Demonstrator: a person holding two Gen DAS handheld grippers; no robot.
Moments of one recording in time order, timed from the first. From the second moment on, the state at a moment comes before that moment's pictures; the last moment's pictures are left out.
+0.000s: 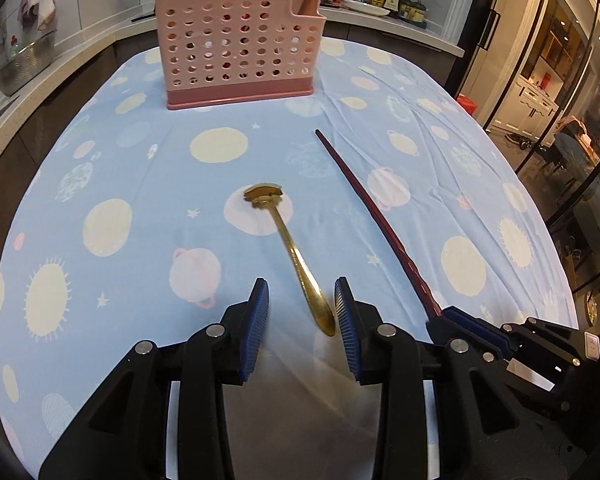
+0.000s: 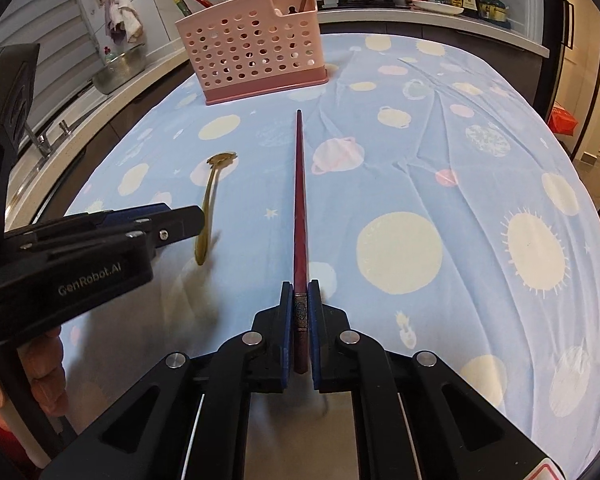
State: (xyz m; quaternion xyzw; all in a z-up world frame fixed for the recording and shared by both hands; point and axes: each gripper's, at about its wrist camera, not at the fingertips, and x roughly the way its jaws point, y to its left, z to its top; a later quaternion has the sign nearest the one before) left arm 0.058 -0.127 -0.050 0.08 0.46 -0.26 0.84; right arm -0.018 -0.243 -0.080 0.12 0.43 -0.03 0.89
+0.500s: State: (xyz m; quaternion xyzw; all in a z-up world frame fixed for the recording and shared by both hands) left arm 0.056 -0.110 -0.061 0.07 0.48 -0.27 0.83; right arm -0.017 -0.243 -0.081 0.12 0.44 -0.02 0.89
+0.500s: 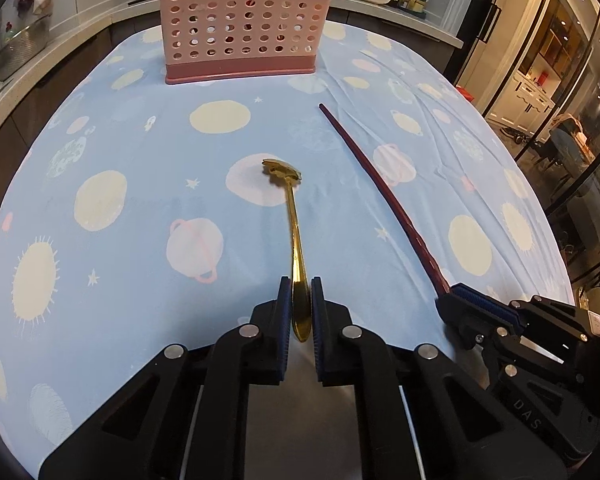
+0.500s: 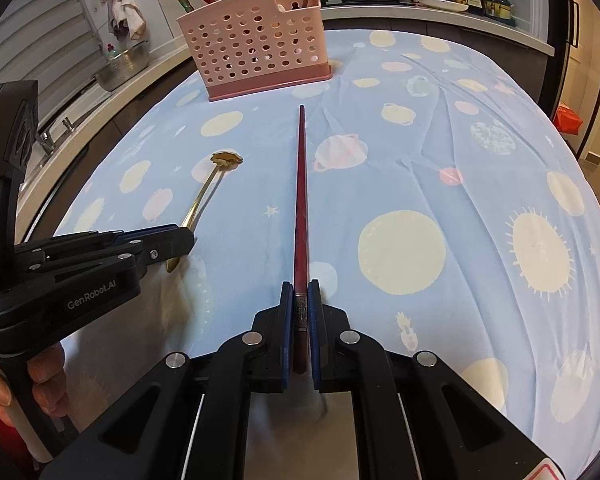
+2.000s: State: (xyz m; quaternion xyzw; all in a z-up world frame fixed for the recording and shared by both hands) left arm 0.027 -0.071 -0.059 0.06 0.49 -0.25 0.83; right arm -0.028 -0.234 -0.055 0.13 0.42 0.00 0.90
